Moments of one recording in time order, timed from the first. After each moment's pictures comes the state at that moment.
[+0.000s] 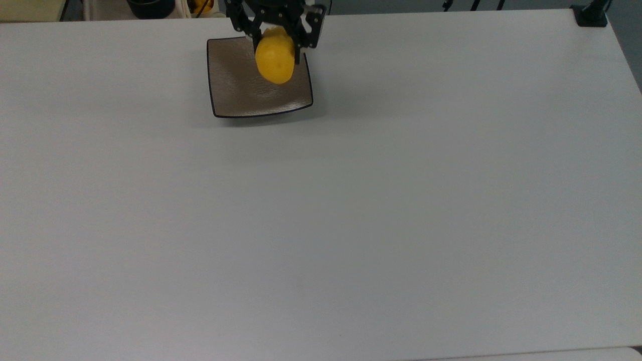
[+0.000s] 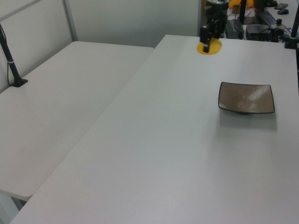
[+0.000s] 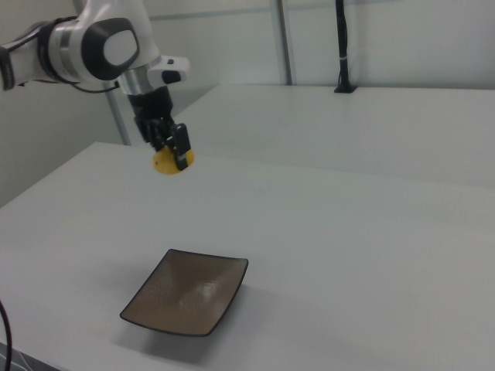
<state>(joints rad) 0.15 0.04 -0.01 -1.67 -0.03 1.77 0.31</state>
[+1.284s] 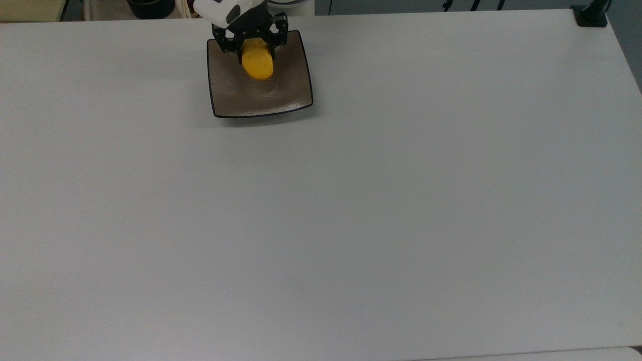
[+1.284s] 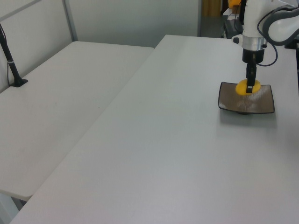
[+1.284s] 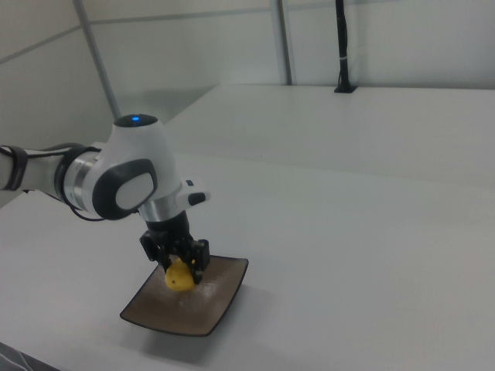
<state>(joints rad) 0.00 -0.21 0.00 -2.39 0.01 2.17 -0.24</state>
